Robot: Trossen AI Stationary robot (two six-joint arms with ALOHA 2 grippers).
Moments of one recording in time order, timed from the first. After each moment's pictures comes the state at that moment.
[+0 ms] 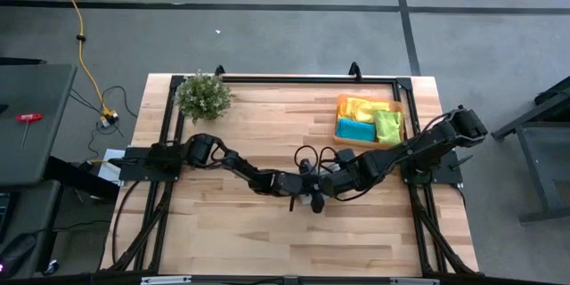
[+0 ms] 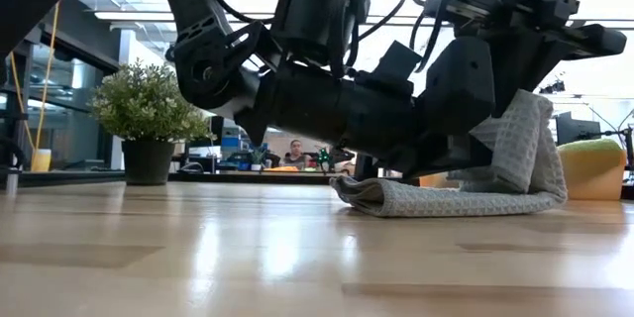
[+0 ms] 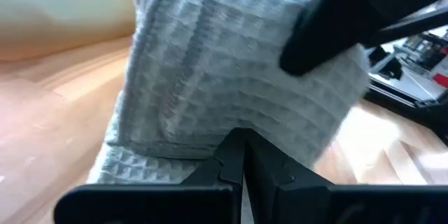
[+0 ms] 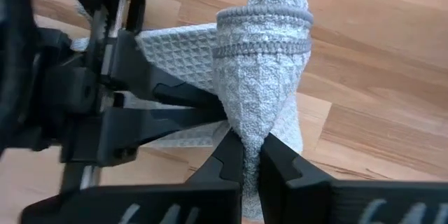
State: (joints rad) left arm -0.10 2.39 1.28 0.89 -0.38 -0.43; right arm 0.35 1.58 1.13 -0.95 0.21 1.63
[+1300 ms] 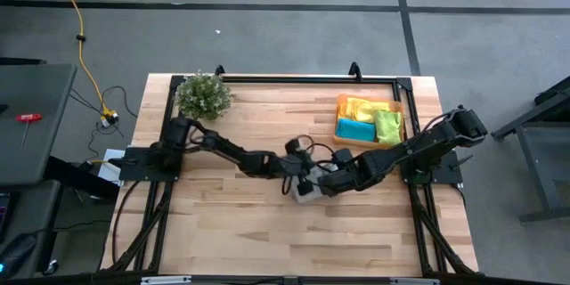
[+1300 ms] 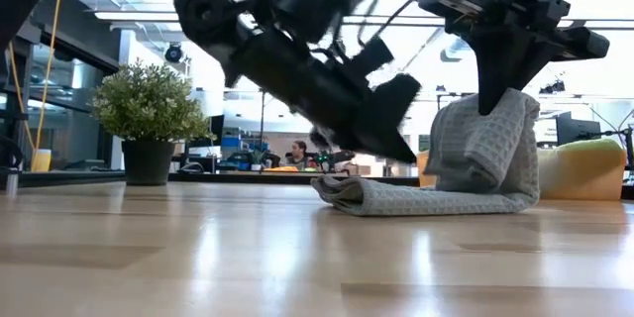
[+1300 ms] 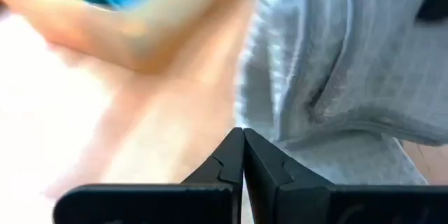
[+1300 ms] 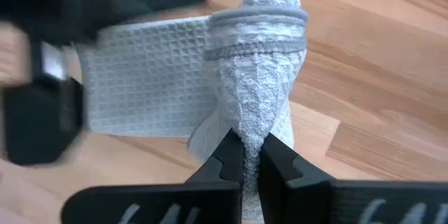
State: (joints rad) left arm -0.01 2.13 1.16 0.43 -0.38 -0.17; right arm 0.35 1.58 1.13 -0.92 0.24 1.54
